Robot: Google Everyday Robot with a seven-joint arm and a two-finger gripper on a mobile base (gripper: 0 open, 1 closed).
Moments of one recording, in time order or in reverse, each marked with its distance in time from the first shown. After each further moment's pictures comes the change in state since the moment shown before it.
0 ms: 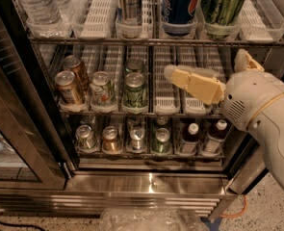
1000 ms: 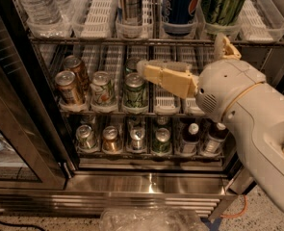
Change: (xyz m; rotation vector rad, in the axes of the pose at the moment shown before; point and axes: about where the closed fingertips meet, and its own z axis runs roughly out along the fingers) arm -0.020 0.046 0.021 -0.048 -0.046 -0.115
